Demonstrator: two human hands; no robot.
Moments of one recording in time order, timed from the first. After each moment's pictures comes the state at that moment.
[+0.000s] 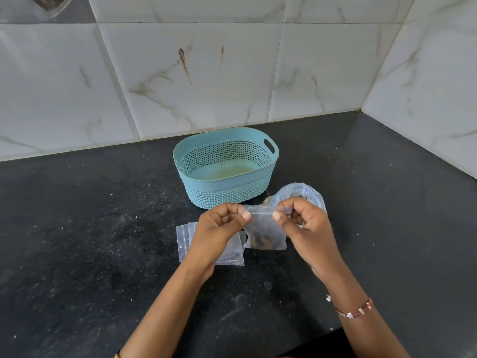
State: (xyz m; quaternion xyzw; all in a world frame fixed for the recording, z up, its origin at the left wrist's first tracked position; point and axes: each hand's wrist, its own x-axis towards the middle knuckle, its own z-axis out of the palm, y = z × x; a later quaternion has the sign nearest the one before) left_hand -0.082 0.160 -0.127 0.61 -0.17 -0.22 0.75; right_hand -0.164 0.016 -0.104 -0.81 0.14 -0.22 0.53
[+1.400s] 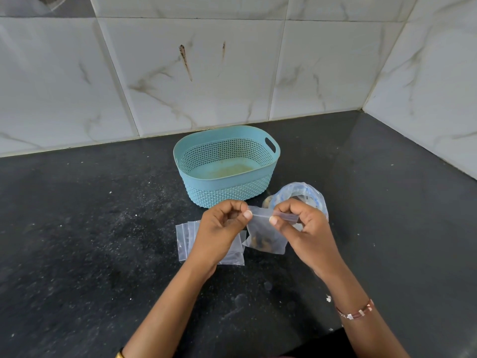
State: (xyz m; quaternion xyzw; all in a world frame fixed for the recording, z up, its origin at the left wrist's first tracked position) left_hand -0.085 0.157 -0.123 0.63 -0.20 -0.17 0.73; right_hand -0.163 0.013 -0.108 -0.83 0.07 -0.20 0.51
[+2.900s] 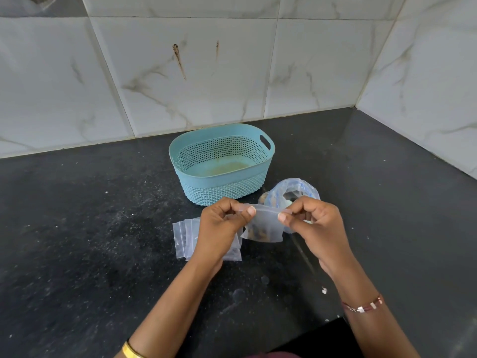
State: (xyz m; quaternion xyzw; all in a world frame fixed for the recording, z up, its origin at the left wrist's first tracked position) left_hand -0.090 0.147 -0.124 0.63 -0.14 -0.16 0.74; right_hand -0.175 0.003 -0.103 -0.80 0.17 -0.22 0.54
